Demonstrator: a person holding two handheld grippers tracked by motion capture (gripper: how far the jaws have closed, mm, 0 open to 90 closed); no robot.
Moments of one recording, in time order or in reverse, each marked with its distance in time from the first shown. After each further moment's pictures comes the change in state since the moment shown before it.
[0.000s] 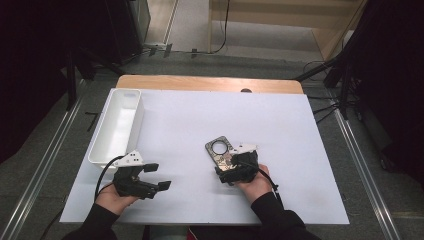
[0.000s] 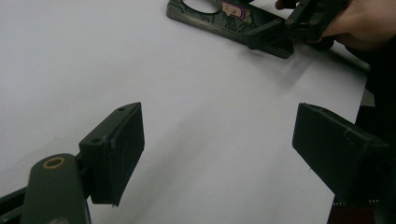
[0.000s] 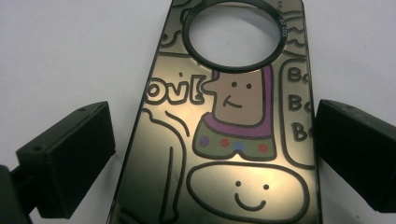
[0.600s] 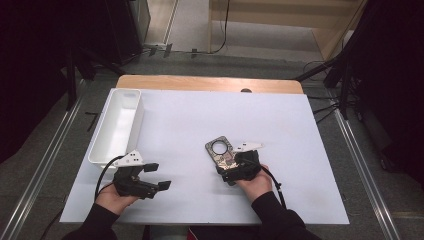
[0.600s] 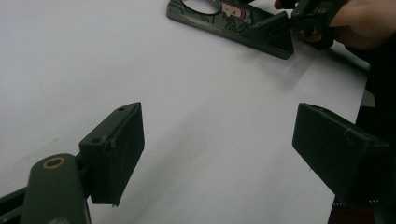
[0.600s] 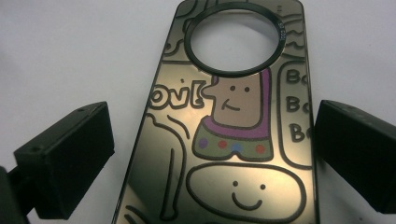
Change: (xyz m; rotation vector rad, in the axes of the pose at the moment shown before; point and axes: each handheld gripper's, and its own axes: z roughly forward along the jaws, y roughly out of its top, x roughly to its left) left arm 0.000 0.000 0.000 -0.001 -0.002 0.002; right arm -0.008 -0.001 -0.002 -0.024 0.066 0.040
